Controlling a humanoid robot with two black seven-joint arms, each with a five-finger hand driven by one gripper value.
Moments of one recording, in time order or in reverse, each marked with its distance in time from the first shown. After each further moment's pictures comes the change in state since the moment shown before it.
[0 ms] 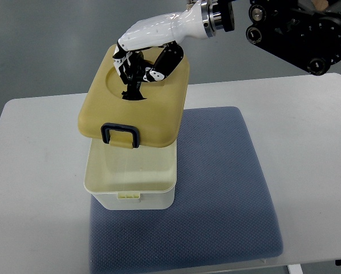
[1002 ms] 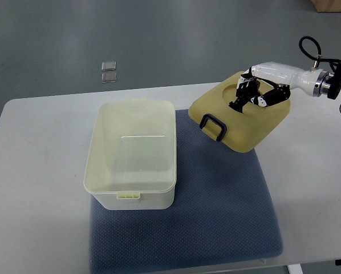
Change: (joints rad) left arm 0.000 0.000 0.000 0.000 0.000 0.000 0.000; right arm -0.538 -0.297 0.055 -0.055 0.078 -0.326 0.000
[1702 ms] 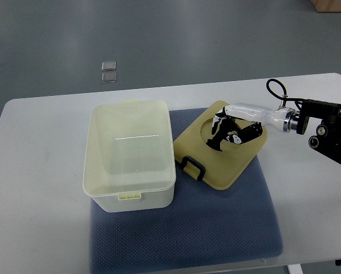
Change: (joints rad) left arm 0.000 0.000 0.000 0.000 0.000 0.000 0.000; right arm -0.117 0.129 0.001 0.002 -0.002 -0.001 0.000
